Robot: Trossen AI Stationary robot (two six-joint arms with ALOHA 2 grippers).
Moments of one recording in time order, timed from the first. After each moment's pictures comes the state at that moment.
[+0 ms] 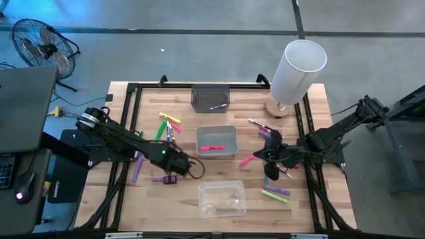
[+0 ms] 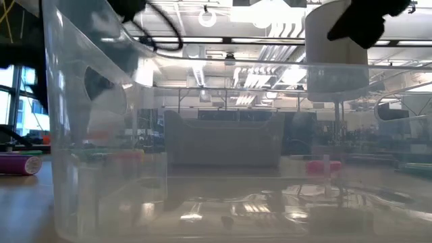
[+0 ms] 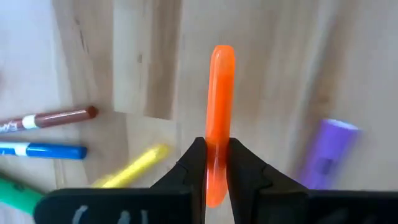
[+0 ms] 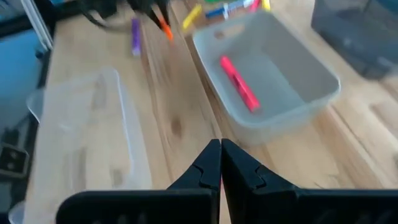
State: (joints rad) left arm -0.38 1.61 1.03 -0.93 -0.13 -0.49; right arm 0.50 1.05 0.79 -0.49 0.49 0.67
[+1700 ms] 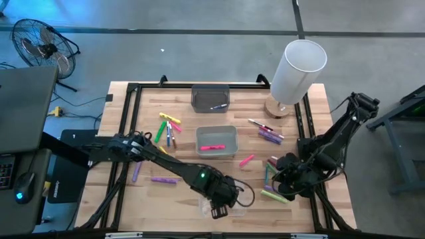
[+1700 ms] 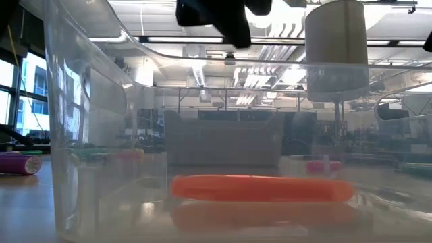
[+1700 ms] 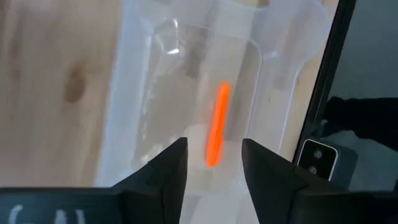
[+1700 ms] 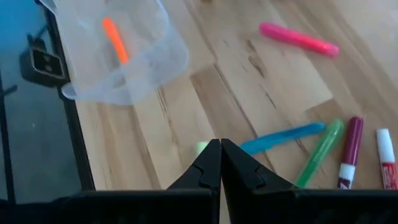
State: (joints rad) left arm -0.44 2.24 2.18 -1.12 -0.01 -0.70; right arm 0.87 1.14 0.79 -0.73 0.41 1.29
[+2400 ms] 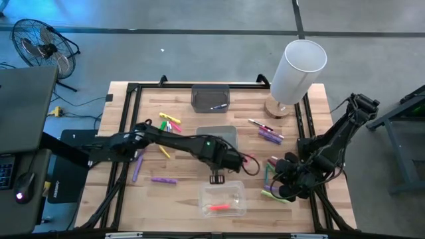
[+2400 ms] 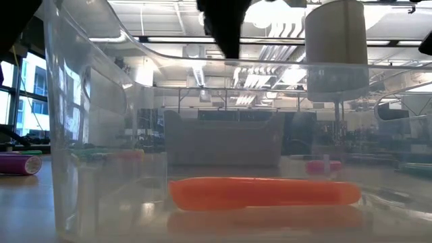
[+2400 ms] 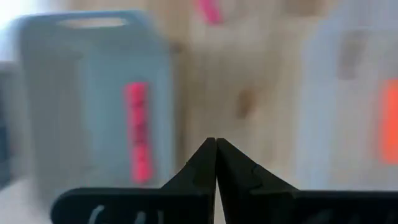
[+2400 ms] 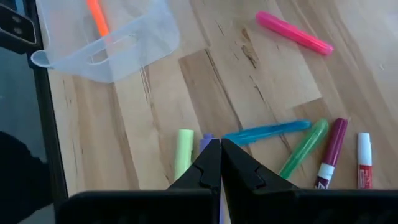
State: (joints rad) left arm -0.25 2.20 2.24 -1.37 -0.23 -0.26; right arm 0.87 1.17 0.79 -0.77 0.39 1.20
